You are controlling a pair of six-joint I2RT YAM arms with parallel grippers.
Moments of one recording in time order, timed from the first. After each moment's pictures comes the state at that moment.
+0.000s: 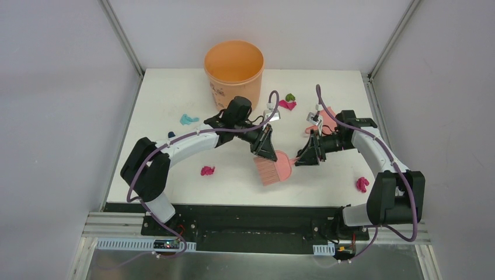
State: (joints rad) left arm -0.72 1.66 1.17 -0.11 1.02 -0.25; right arm 0.08 1.39 1.00 -1.15 -1.22 -0.79
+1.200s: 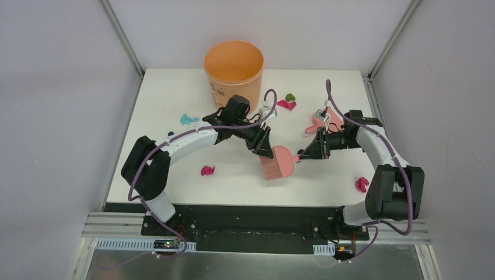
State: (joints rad) left arm -0.69 1.68 1.19 -0.21 0.90 -0.22; right arm 0.00 1.42 1.00 -1.15 -1.25 -0.77
